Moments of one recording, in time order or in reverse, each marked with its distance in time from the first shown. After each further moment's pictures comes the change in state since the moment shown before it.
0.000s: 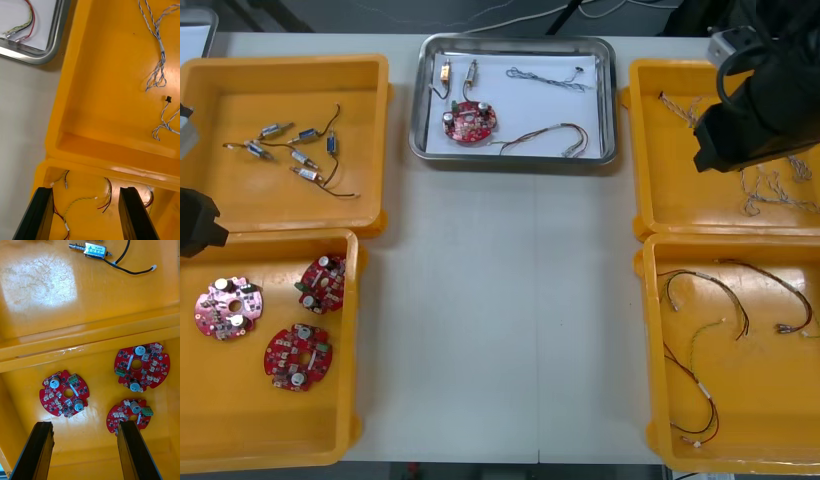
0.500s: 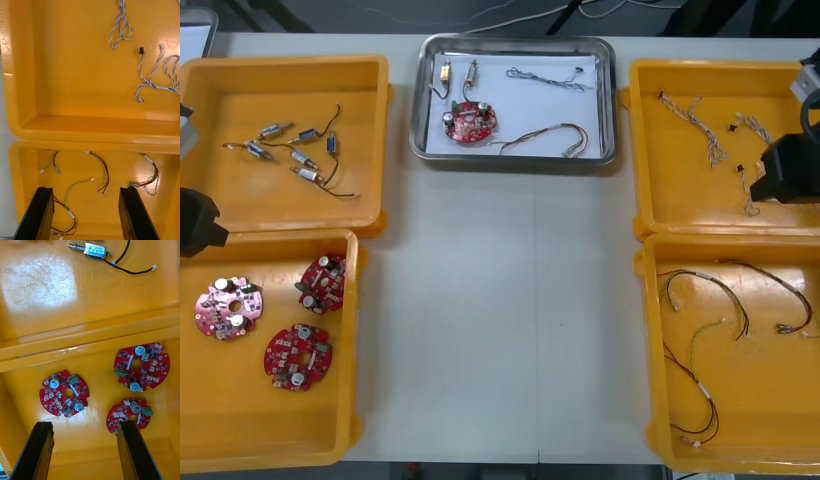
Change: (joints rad) right arm 0.293 -0.037 -0.284 -0.108 -0.028 0.003 -0.048; left arm 0.000 0.000 0.000 0.000 0.000 0.000 0.000
